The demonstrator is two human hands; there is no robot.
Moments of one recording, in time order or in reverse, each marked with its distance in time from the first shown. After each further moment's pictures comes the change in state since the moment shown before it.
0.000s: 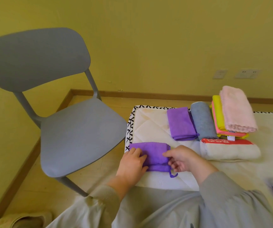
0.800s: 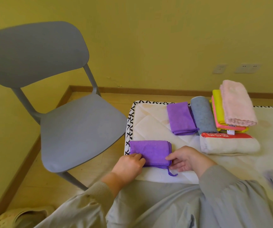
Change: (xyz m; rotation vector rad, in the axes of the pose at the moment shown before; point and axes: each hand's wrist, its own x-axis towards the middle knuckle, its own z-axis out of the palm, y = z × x) left_hand -0.014 -0.009 0.002 0.082 0.078 0.259; right_hand 0.005 0.019 -0.003 0.002 -0.064 0.124
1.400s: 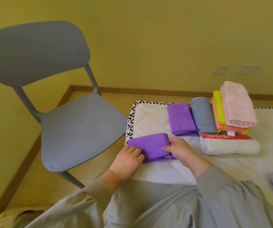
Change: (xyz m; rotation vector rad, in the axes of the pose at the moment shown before) left_hand 0.004 -0.008 -0.007 0.031 0.028 0.027; right_hand -0.002 -0.013 0.012 0.132 0.200 -0.450
